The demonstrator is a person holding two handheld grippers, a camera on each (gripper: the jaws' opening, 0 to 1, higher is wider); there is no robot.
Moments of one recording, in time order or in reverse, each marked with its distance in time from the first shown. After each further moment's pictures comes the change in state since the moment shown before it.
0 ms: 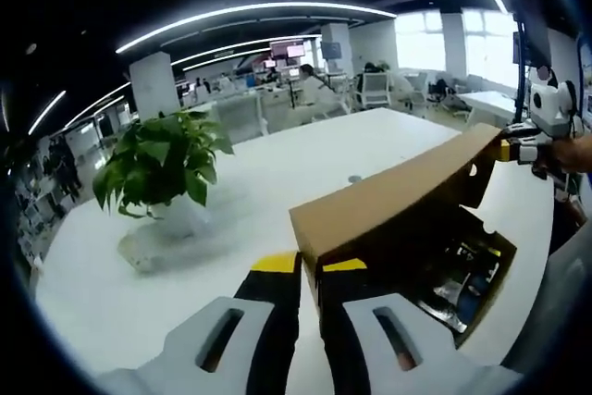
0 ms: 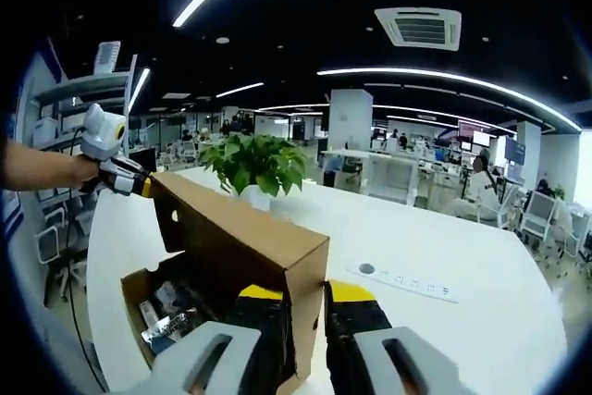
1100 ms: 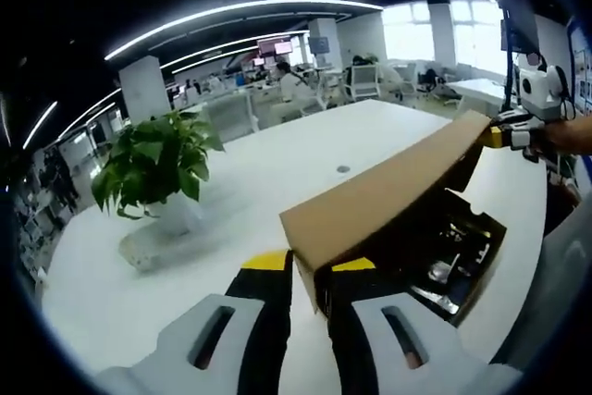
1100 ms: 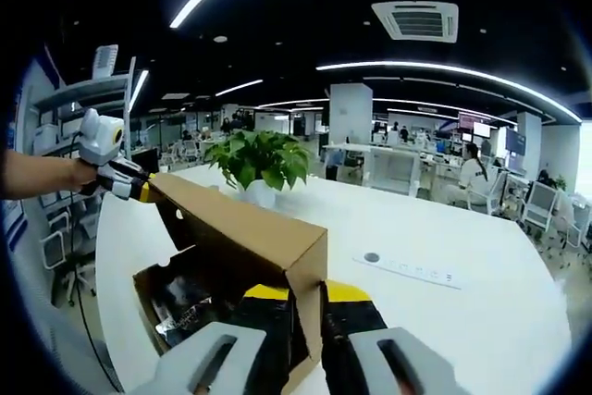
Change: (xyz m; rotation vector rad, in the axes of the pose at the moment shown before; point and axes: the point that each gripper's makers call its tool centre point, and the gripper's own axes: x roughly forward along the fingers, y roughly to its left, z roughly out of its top) left arm -0.018 -0.014 -0.013 0.056 0.020 -0.024; right arm -0.018 0.010 -0.010 0.030 0.023 0.009
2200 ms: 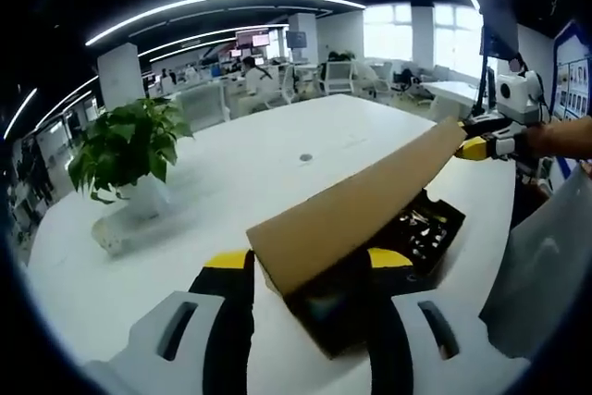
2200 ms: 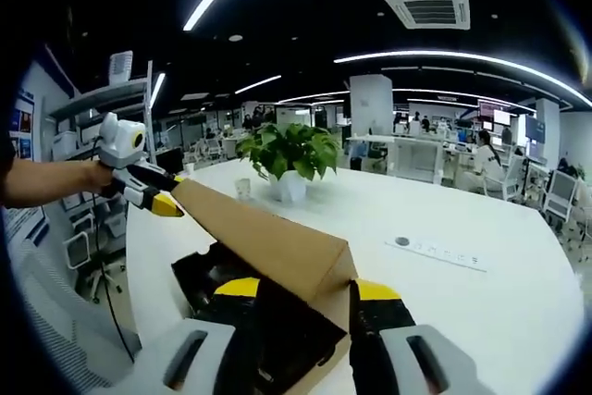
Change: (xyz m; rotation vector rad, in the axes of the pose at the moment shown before) left arm -0.026 -0.044 -0.021 -0.033 0.032 -0.148; right arm -0.024 0.040 -0.019 0.031 0.032 0.120
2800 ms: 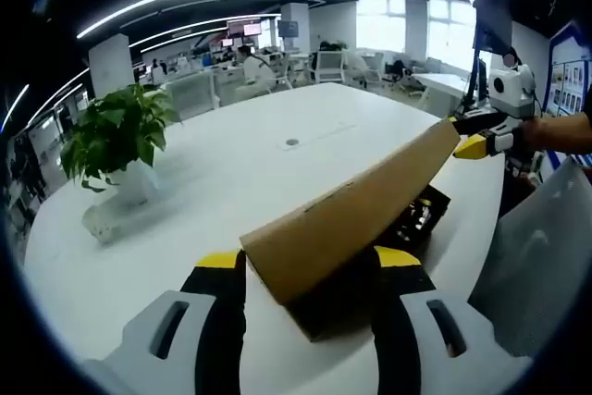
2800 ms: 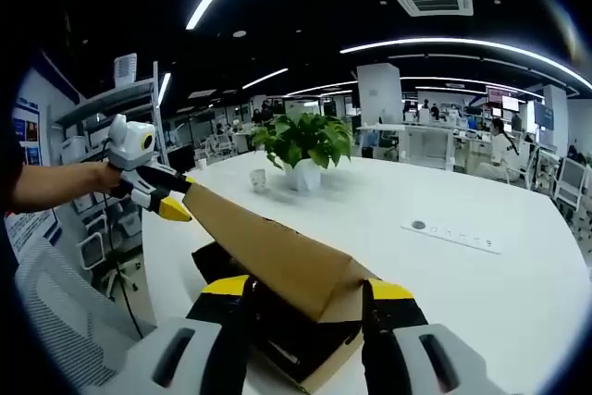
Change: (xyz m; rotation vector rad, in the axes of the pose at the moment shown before) left arm -0.009 -0.017 -0.021 -0.005 0.053 -0.048; right arm -0.012 0.023 -0.019 0.031 0.043 0.065
